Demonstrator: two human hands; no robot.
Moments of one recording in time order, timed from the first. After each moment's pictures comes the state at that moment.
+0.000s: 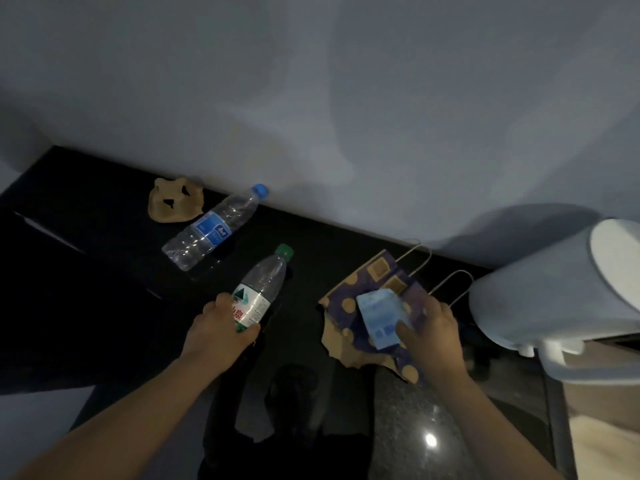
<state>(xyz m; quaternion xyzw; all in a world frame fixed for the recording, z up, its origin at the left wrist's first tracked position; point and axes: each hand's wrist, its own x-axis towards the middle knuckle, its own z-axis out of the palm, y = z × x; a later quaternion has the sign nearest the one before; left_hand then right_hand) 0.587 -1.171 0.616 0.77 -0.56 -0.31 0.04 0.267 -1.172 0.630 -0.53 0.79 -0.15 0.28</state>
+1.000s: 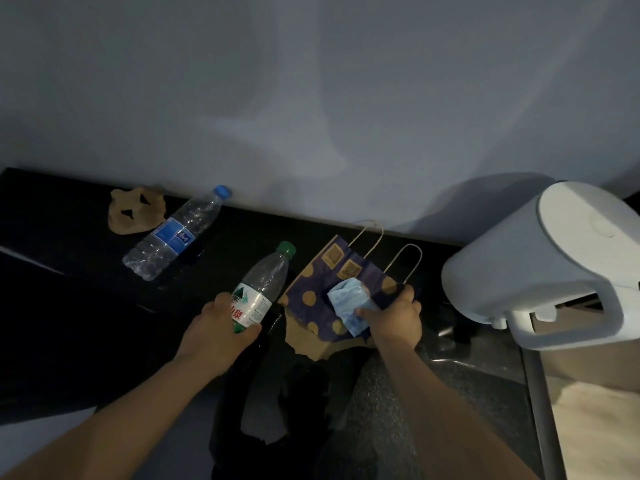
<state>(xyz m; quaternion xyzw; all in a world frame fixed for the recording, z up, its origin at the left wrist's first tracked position) 0.539 -1.174 0.629 0.73 -0.58 -0.36 0.04 0.262 -1.189 0.574 -0.36 0.88 -0.15 0.28</state>
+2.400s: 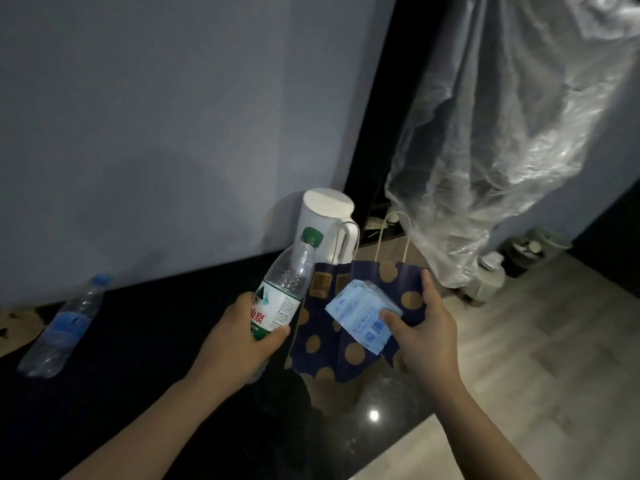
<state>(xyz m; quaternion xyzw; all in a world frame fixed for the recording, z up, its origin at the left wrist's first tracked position) 0.492 -1.028 0.798 0.40 -0.80 -0.41 0.19 0.284 -0.863 0.820 -0.29 0.81 -0.51 0.05</state>
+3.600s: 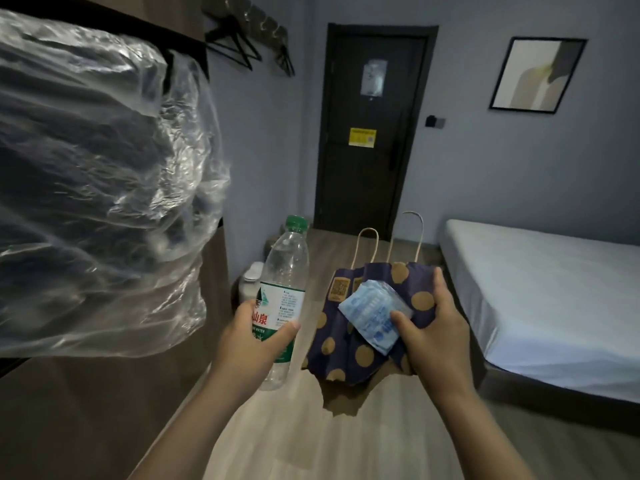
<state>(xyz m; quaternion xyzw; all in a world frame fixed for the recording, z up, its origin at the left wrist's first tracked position) 0.025 -0.586 0.884 0.06 -0.81 -0.57 0.13 0.017 -0.346 0.906 -0.01 0.83 -0.50 -0.25</state>
